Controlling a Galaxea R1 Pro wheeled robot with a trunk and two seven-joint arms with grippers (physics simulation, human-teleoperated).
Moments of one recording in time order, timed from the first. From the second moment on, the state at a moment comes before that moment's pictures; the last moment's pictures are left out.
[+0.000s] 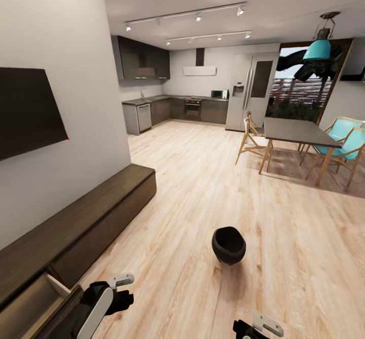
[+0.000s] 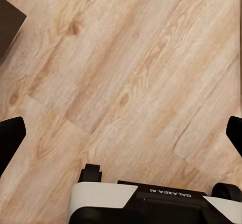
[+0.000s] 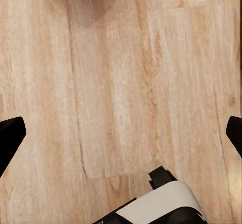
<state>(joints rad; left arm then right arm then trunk) -0.31 0.08 -0.20 -1.04 0.58 0.83 0.42 -0.20 -0.07 0.46 -0.91 -0.91 0.20 -0.76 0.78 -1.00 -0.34</state>
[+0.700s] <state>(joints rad) -0.31 0.08 -0.21 -1.04 0.58 0.83 0.42 -0.20 -0.07 0.42 -0.86 -0.90 0.20 -0.76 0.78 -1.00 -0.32</state>
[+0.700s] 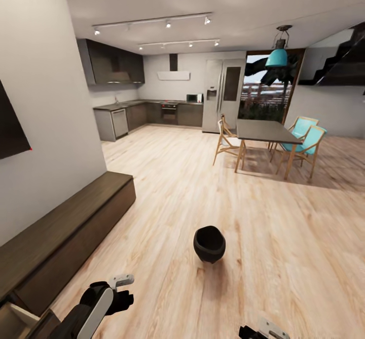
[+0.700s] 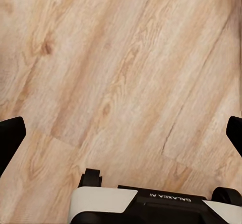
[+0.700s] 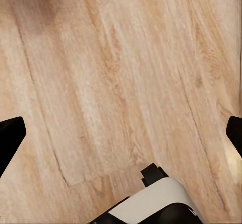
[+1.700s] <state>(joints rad) -0.31 0.08 -0.25 -1.04 0.58 0.79 0.42 -0.20 -0.07 0.42 -0.82 -0.91 0.14 -0.76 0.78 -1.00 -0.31</state>
